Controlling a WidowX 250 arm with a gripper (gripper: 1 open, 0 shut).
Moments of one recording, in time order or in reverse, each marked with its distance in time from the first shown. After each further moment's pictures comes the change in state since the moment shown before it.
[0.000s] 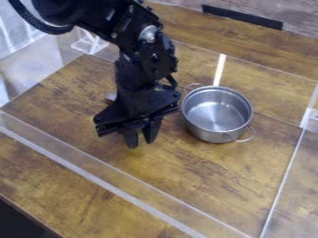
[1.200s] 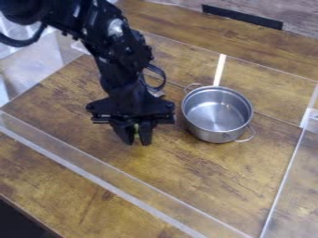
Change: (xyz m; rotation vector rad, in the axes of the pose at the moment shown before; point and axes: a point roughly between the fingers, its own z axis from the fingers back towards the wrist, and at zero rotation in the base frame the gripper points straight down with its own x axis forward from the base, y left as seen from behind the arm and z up) arm -0.001 0.001 -0.010 -0.156 0.043 -0.544
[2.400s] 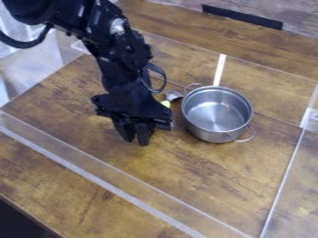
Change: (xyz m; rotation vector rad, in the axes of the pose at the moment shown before) arm 0.007 0.005 -0.004 -0.011 0.012 -0.223
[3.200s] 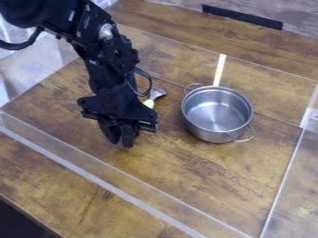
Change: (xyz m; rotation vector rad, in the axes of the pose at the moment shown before) arm -0.007 0.016 -0.006 0.046 0.038 0.029
